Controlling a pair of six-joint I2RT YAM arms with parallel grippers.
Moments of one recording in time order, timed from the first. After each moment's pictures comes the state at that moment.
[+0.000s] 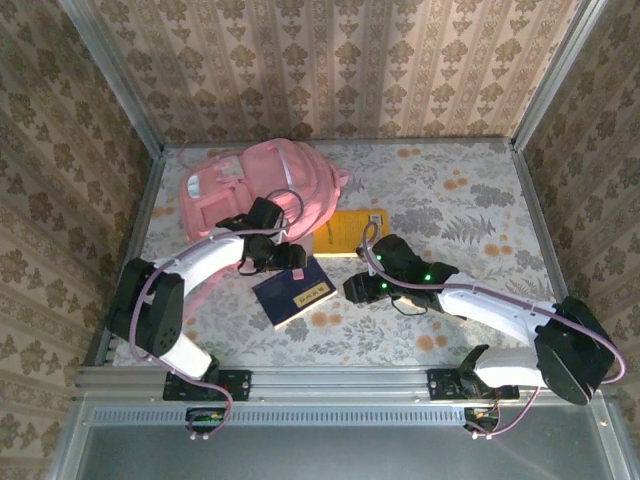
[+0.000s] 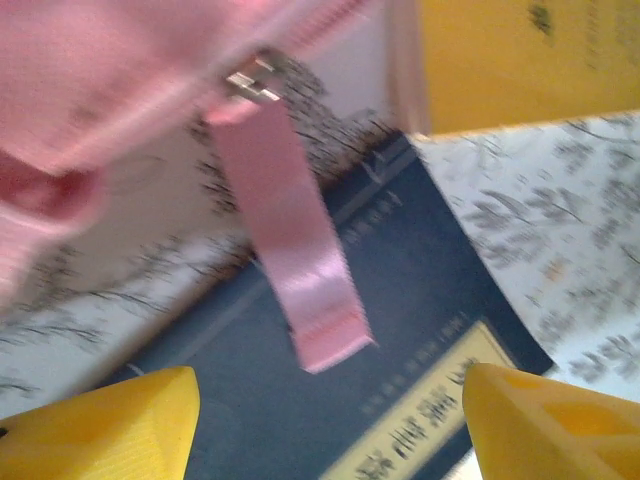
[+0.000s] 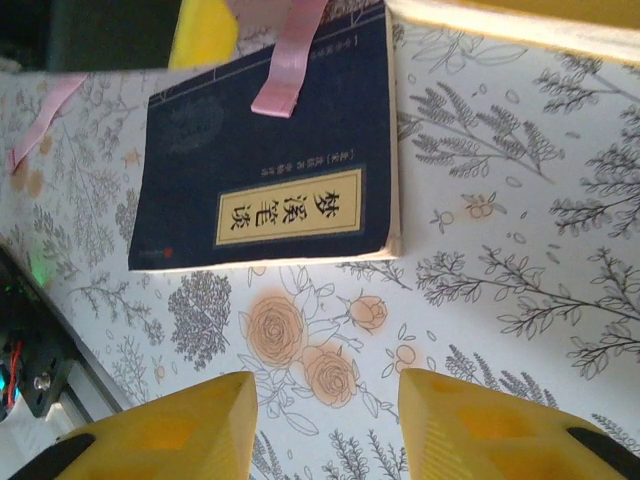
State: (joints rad) left arm -0.51 1.56 0.97 -0.61 0.25 -0.43; right arm 0.73 1.26 0.69 -0.27 -0.27 0.50
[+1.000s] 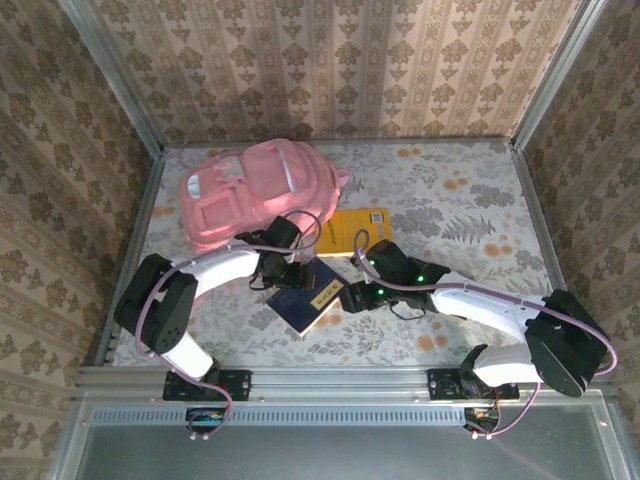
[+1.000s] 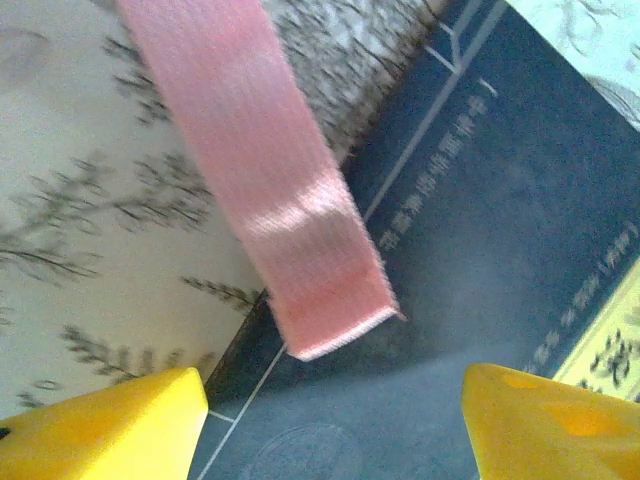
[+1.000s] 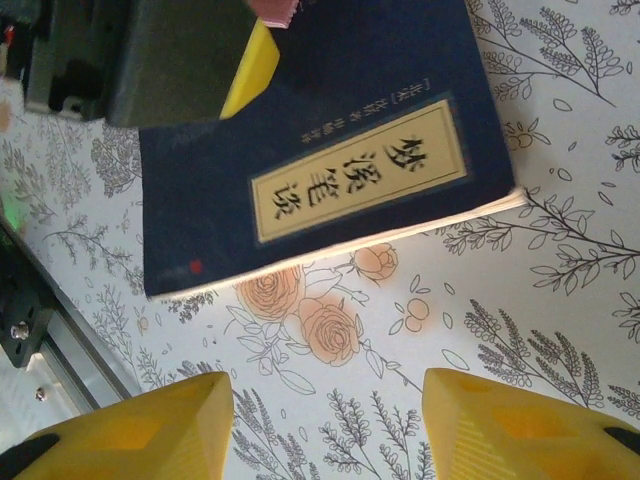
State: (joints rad) left arm -0.66 1.59 0.87 -0.56 0.19 -0.45; right arm 0.76 1.31 0.69 -0.31 -0.30 0.47
